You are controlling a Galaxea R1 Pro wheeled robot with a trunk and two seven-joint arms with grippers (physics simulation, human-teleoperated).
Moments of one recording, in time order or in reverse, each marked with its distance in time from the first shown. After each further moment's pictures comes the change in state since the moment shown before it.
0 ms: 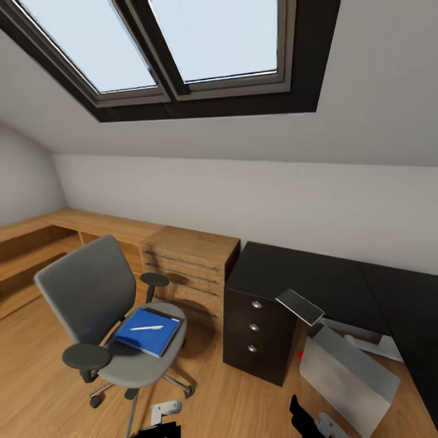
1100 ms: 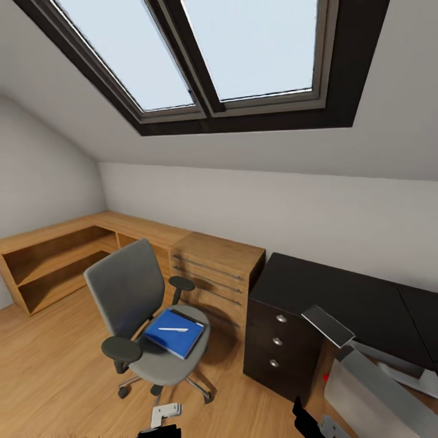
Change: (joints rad) left arm 0.008 -0.002 -0.001 0.000 -0.001 0.000 0.000; right arm 0.000 0.002 0.002 0.027 0.001 -0.068 -0.001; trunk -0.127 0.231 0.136
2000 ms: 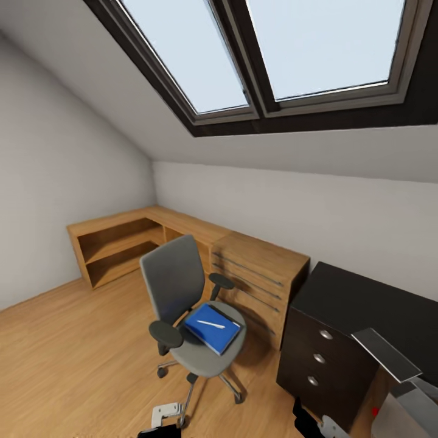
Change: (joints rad) left arm 0.000 0.000 0.000 0.000 0.000 0.000 0.000; right arm 0.000 0.000 0.000 0.000 0.000 0.001 0.000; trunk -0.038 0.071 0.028
